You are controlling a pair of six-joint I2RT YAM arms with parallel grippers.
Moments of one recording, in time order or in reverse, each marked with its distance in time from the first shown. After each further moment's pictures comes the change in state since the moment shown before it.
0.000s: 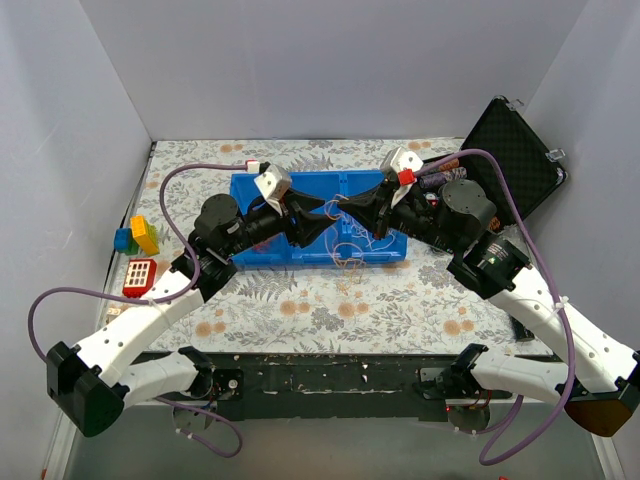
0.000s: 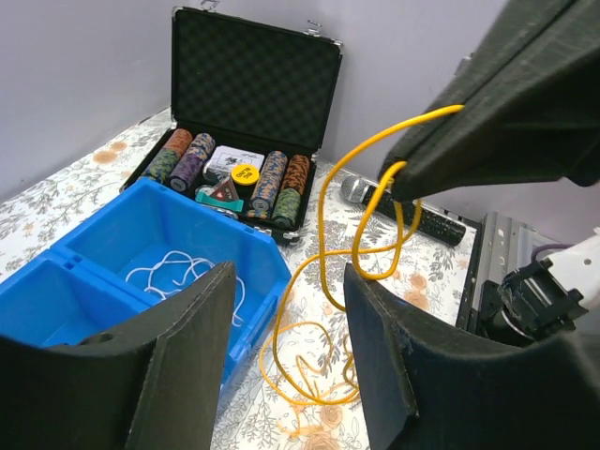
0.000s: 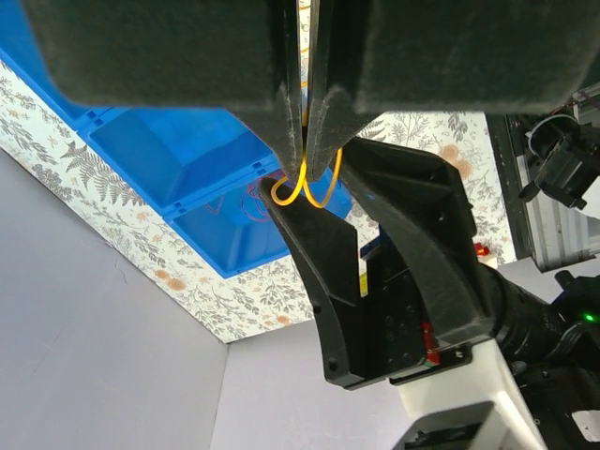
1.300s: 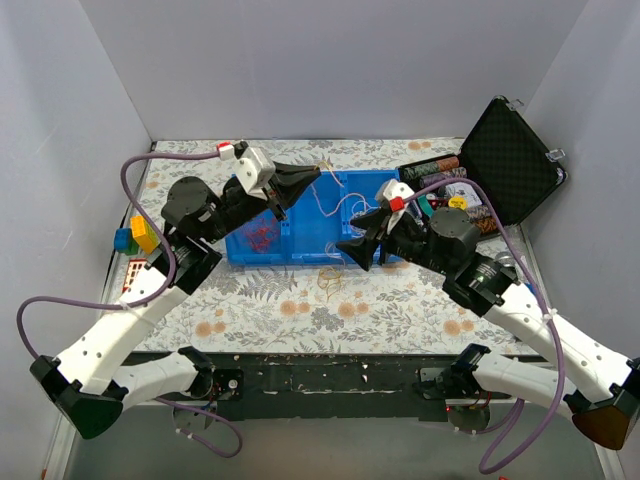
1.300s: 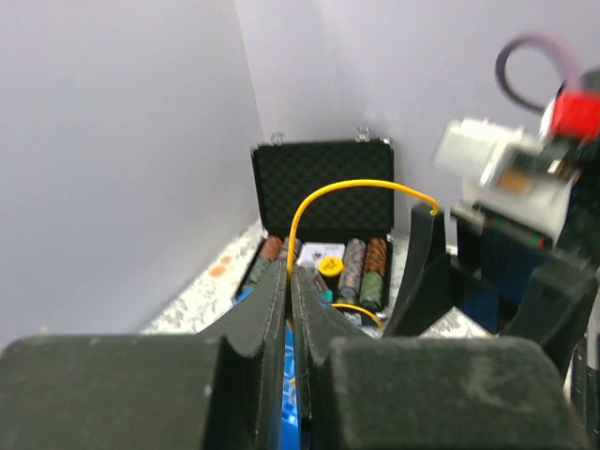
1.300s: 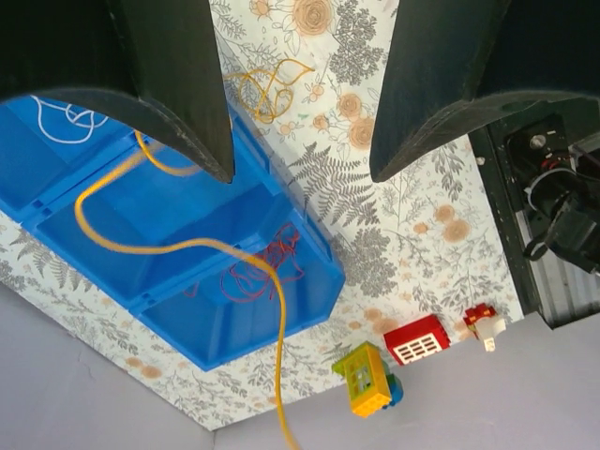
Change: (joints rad) left arm 0.000 -0.006 0.217 -0.067 -0.054 0.228; right arm 0.000 -0.100 -0.248 0.039 0.018 0.046
